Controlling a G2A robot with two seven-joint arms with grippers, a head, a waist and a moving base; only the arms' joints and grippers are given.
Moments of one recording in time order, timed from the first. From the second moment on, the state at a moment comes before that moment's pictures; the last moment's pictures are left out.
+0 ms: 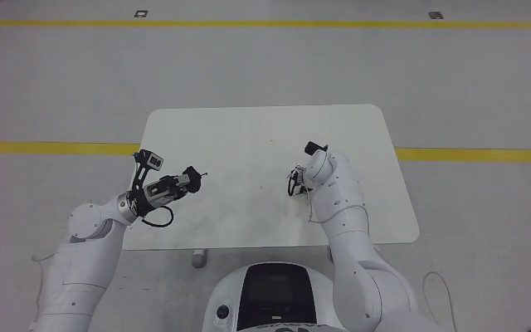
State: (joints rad) left arm 1.45 -1.03 -1.54 -1.43 -0.66 -0.34 -1.22; right arm -0.91 -1.89 1.79 -0.82 -1.57 0.34 1.04
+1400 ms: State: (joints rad) left arm 1.45 -1.03 -1.54 -1.43 -0.66 -0.34 -1.22; right arm -0.89 -1.88 1.79 -0.75 -1.57 0.34 0.99
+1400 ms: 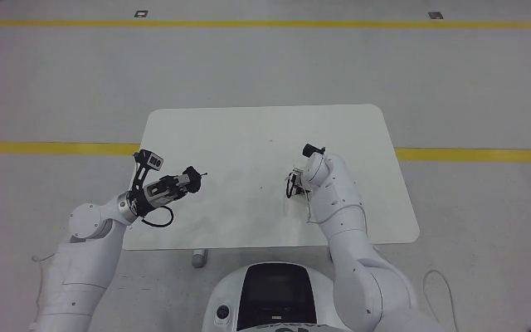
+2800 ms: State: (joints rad) left arm 1.45 -1.03 -1.54 -1.43 -0.66 -0.34 -1.22; right arm -1.15 -1.82 1.67 -1.28 -1.22 0.32 1.17
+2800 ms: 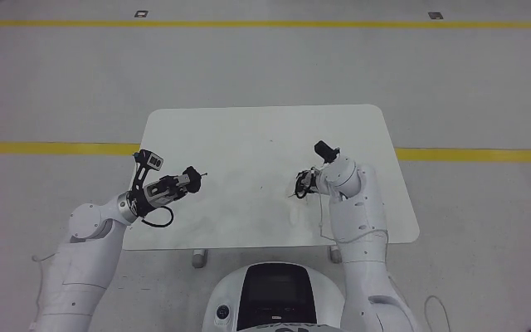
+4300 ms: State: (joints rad) left arm 1.45 -1.06 -1.41 -1.44 -0.69 -0.34 -1.00; right arm -1.59 -1.70 1.27 -1.77 -0.78 -0.16 0.36
